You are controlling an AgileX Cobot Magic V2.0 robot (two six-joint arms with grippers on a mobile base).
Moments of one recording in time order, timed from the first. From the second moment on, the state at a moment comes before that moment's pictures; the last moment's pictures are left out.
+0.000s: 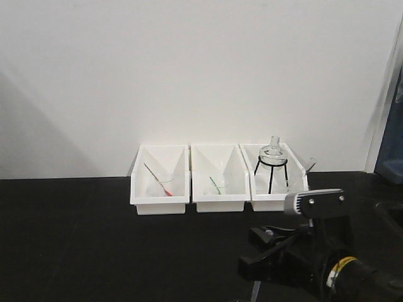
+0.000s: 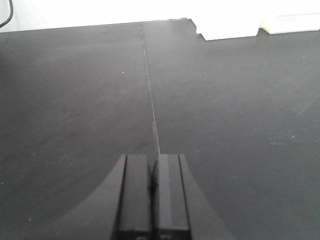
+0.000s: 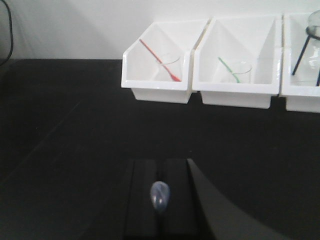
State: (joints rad) left arm -0.07 -0.01 0.03 -0.02 0.01 0.05; right arm 0.51 1.35 -0.74 0.13 -0.20 0.09
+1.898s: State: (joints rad) left arm -0.07 -0.01 0.03 -0.02 0.01 0.05; right arm 0.47 0.80 -0.74 0.40 0.01 -0.60
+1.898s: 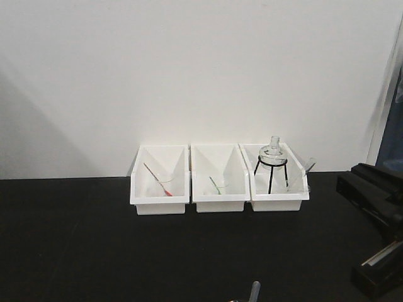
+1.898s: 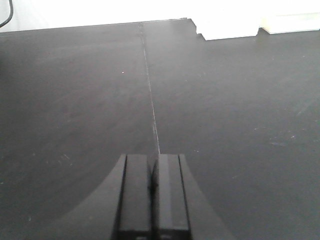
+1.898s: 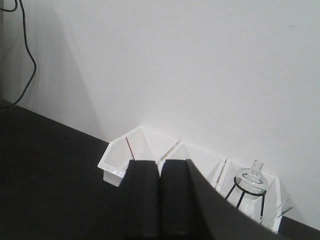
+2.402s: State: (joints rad) left arm -0.07 -0.01 0.03 -0.02 0.01 0.05; right arm 0.47 0.81 -0.73 0.38 0.02 -0.60
